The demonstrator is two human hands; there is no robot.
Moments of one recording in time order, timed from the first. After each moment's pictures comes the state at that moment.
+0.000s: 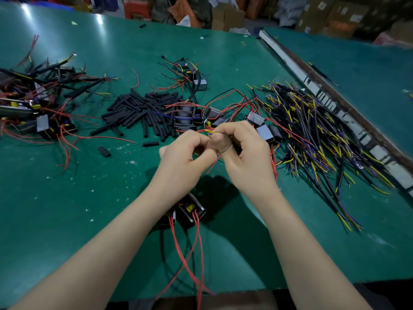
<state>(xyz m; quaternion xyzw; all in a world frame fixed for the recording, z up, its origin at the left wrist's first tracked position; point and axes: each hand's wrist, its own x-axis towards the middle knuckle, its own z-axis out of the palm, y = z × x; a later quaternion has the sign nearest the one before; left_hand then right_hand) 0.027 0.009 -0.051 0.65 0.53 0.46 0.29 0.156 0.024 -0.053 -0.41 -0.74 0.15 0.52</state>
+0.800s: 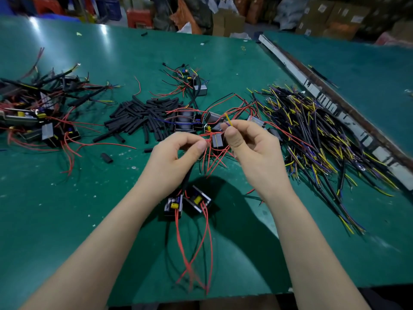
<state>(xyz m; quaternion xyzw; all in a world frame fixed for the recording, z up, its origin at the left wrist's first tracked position) 0.004 0.020 -0.057 0.66 0.50 0.48 0.29 0.165 0.026 -0.039 -0.40 -0.62 0.38 0.55</state>
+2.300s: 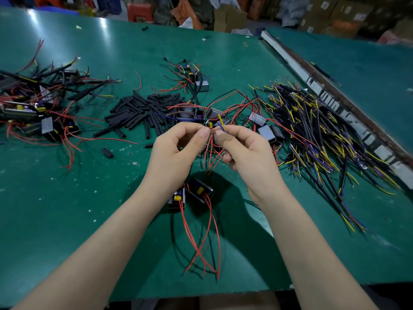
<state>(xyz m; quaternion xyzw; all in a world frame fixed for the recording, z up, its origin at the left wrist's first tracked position) 0.018 0.014 -0.053 0.58 0.43 0.60 0.35 0.149 0.014 -0.032 -0.47 -0.53 0.49 0.51</state>
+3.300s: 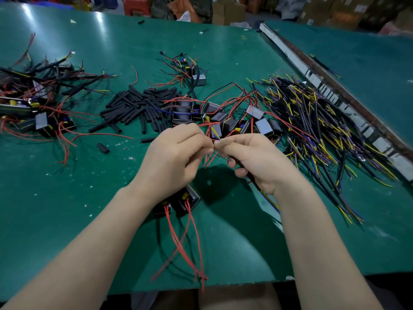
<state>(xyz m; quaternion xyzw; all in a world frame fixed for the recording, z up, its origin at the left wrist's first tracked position) 0.003 0.019 -0.062 0.83 0.36 0.42 -0.03 0.174 0.025 -0.039 -0.54 -0.53 0.54 0.36</state>
